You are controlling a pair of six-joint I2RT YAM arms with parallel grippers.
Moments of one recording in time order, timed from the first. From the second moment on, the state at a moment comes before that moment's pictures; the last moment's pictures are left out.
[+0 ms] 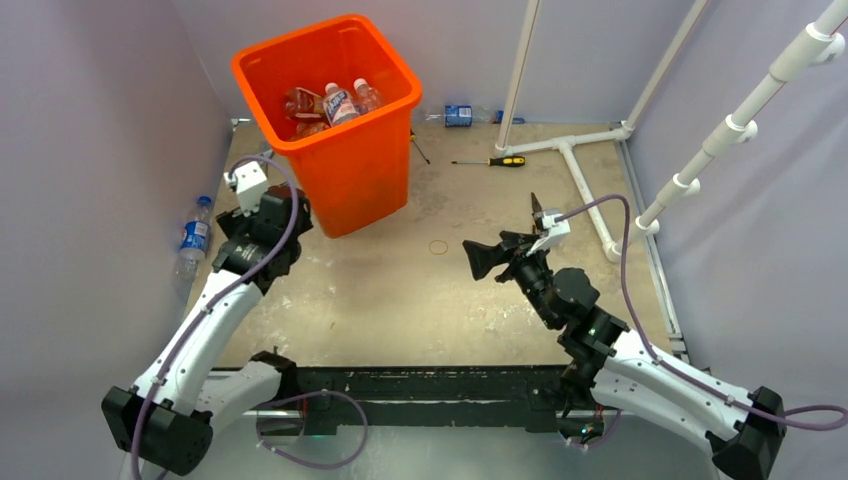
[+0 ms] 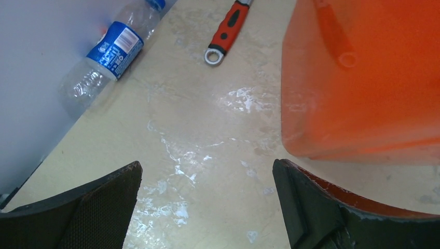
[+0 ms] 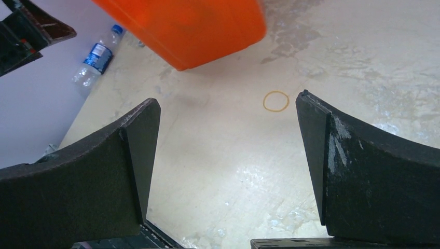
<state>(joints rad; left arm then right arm) -0.40 1.00 0.99 -0.72 -0.84 -0.59 0.88 0.66 0.45 0.26 0.40 0.39</state>
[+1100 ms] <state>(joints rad) 0.18 1.46 1.06 -0.47 -0.77 -0.86 0.88 0.60 0.27 0.28 0.21 0.53</state>
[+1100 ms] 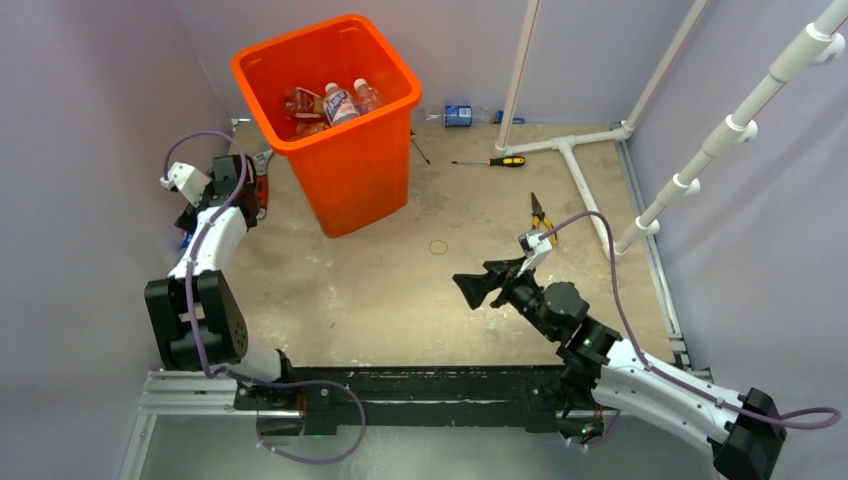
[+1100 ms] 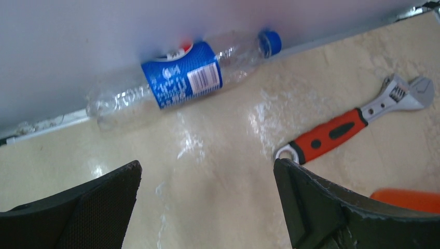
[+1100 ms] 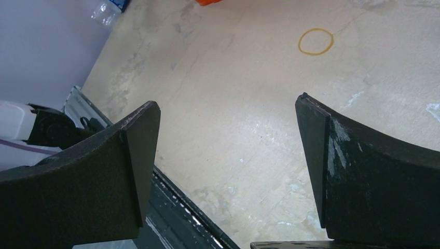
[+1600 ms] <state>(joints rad) 0.24 1.77 1.14 -0.03 -0.80 -0.50 0.88 0.65 0.25 0.31 0.13 0.55</state>
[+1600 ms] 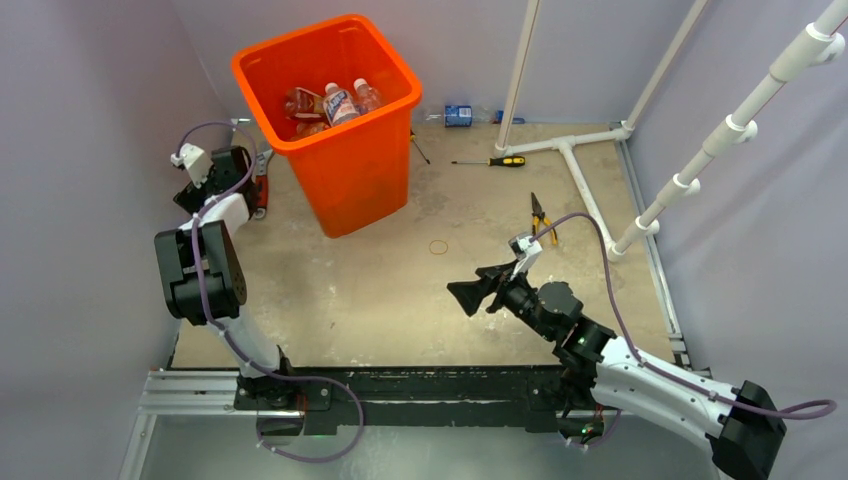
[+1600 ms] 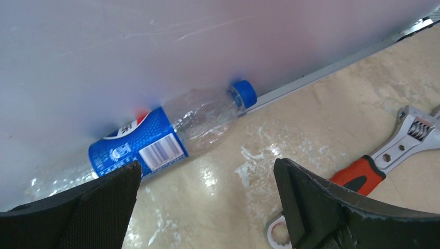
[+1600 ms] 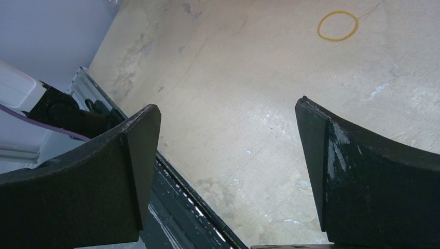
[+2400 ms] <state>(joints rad) 0.34 1.89 1.10 0.14 -0.78 -0.35 0.88 0.65 0.25 0.32 0.12 0.55</state>
